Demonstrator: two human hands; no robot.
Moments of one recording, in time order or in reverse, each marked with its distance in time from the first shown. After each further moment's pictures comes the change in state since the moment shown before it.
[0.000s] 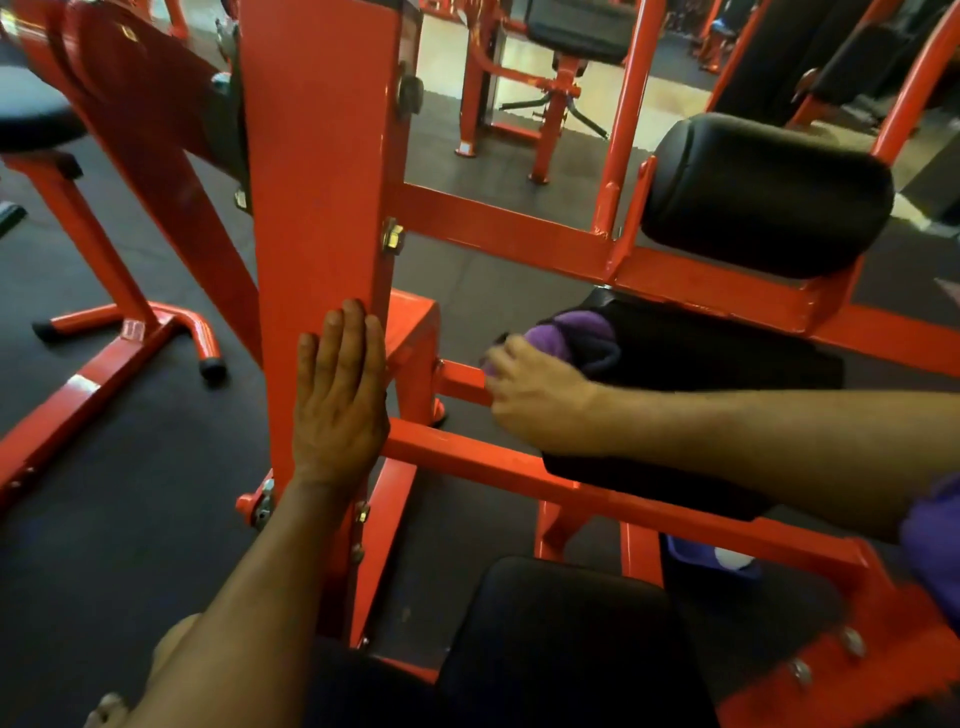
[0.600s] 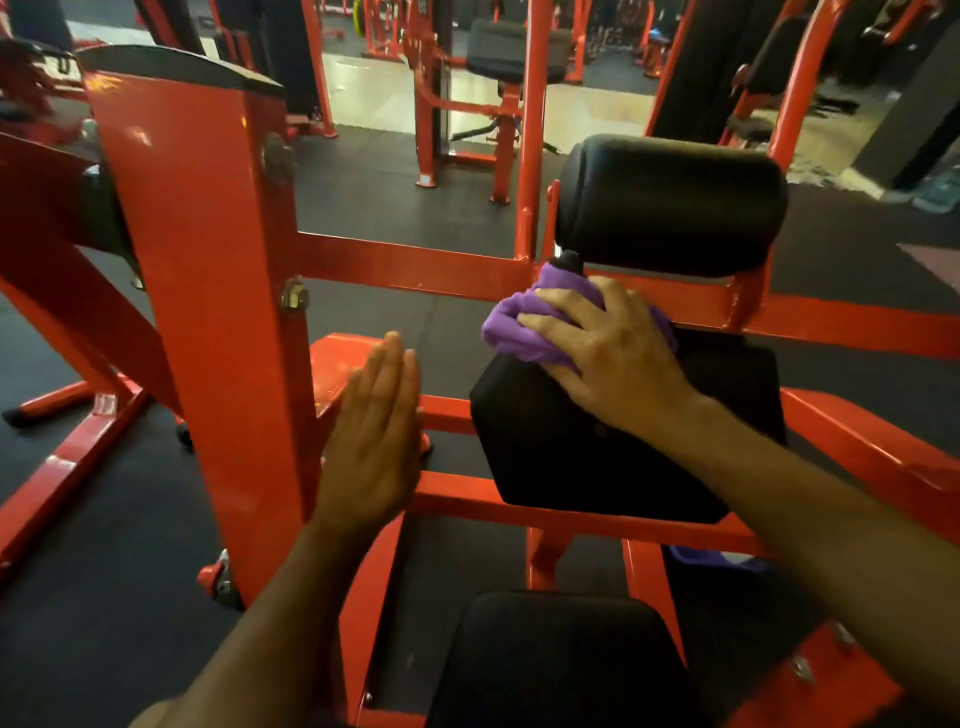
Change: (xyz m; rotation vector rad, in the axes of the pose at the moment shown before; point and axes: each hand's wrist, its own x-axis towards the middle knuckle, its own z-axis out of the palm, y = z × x) left_hand 0.037 0.073 0.015 -0.284 -0.139 0.130; right_hand -0.124 0.049 0.014 0.423 0.423 0.835
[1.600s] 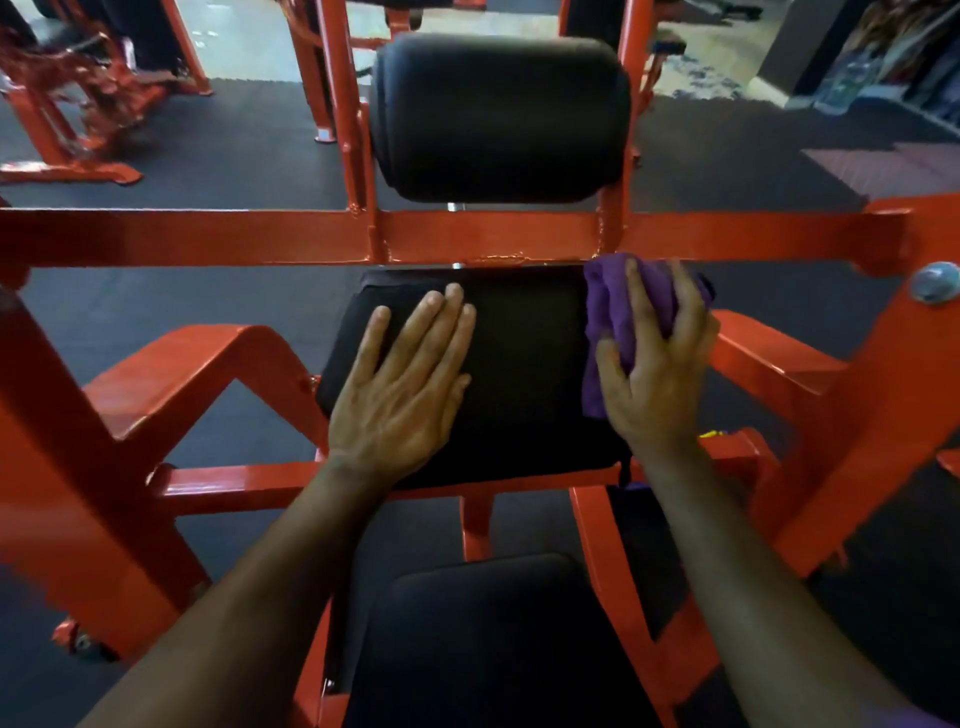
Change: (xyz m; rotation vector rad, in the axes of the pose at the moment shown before) left_hand 0.061 0.094 0.102 0.208 -0.117 0.291; right_hand -0.150 0.079 0.053 0.146 0.345 0.697
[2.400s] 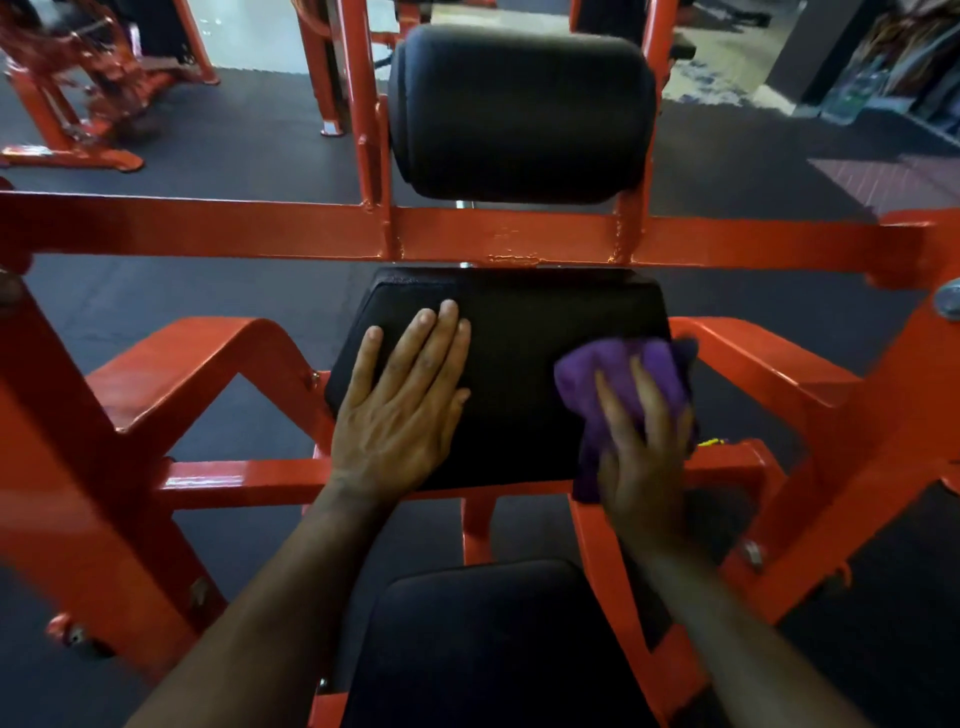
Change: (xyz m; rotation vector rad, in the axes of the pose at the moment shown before) left_hand -0.018 0.001 0.006 0.060 0.067 -0.080; right_hand -0.086 0.000 0.008 0.023 -0.128 -0.101
